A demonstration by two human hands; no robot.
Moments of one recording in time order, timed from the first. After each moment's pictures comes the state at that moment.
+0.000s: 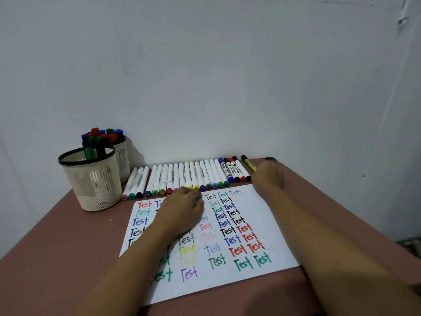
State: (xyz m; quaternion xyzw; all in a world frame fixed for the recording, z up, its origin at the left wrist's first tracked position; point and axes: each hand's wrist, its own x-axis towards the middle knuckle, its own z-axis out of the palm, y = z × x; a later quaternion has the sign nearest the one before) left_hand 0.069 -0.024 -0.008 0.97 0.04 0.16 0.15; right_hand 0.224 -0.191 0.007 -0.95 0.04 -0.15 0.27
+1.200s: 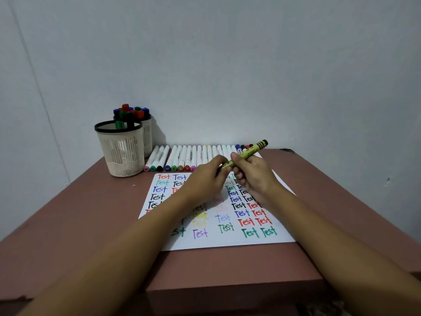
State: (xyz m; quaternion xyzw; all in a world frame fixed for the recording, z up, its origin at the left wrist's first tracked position) left_hand 0.053 -0.049 0.004 0.92 -0.01 0.24 0.29; right_hand 0.120 -0.167 0.009 -0.64 -0.23 0.11 0.73
